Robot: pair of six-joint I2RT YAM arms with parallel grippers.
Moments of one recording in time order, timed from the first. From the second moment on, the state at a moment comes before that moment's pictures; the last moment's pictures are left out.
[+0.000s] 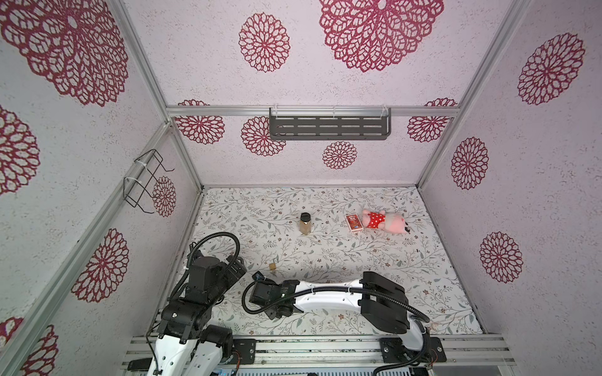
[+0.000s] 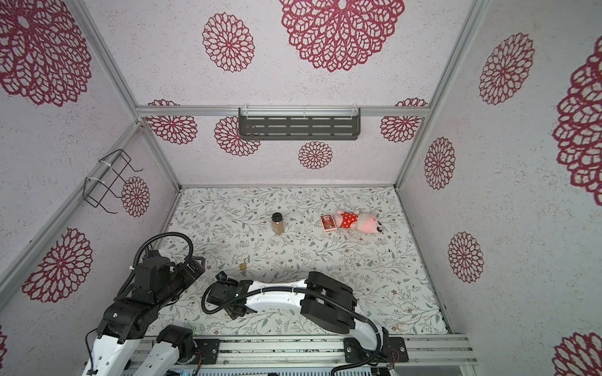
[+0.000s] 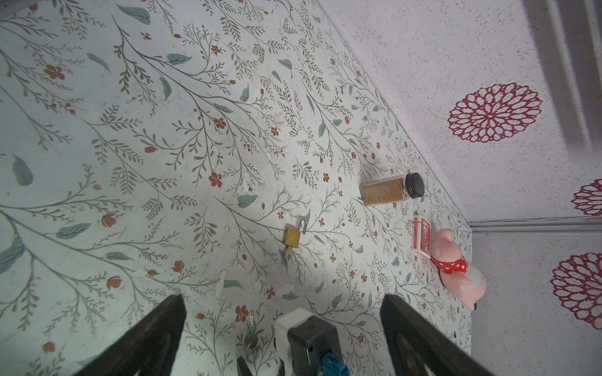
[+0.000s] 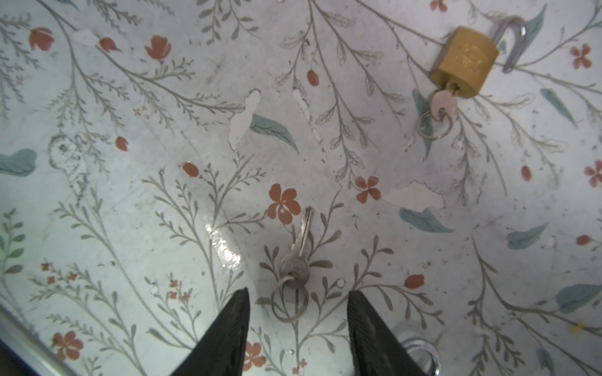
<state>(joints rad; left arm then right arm) -0.21 0.54 0.74 -0.92 -0.09 -0.91 1.38 2.10 1.57 -0.63 0.27 0.53</state>
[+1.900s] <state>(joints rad) -0.21 0.56 0.75 -0.91 -0.06 -0.96 1.32 2.06 1.44 -0.51 0.23 0.49</state>
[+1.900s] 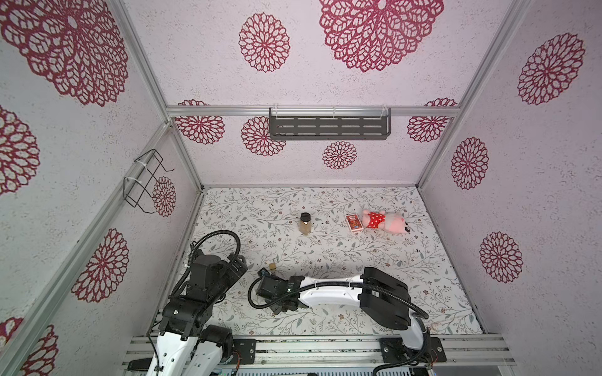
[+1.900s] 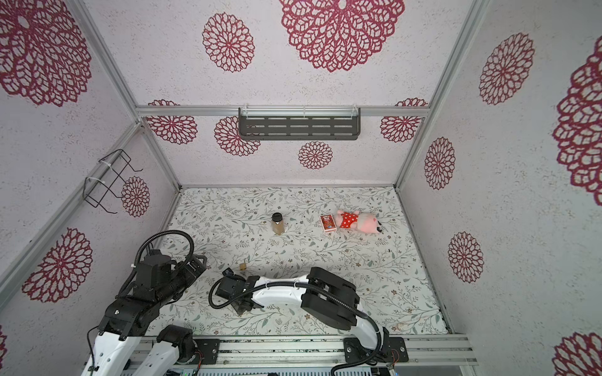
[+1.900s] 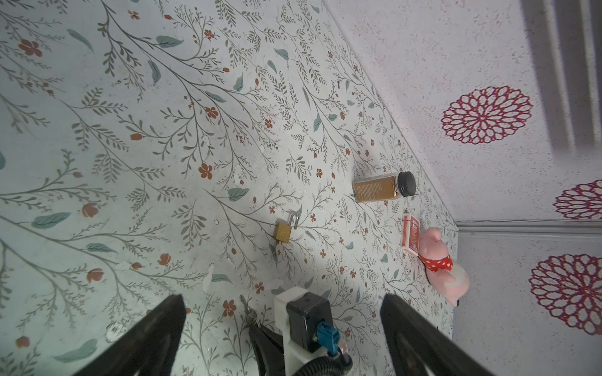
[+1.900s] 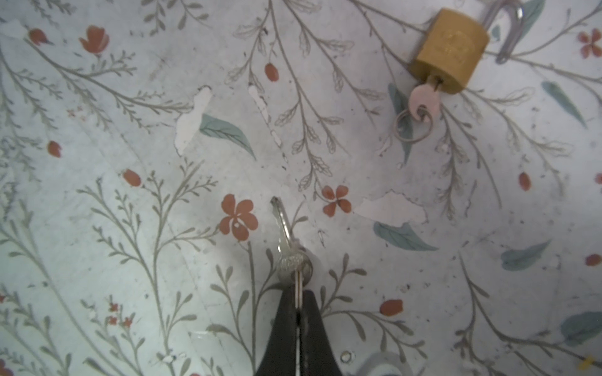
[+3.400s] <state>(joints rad) -0.67 0.78 0.48 -0.03 0.02 -1.65 1.11 1.44 1.07 -0.13 -0.02 0.54</state>
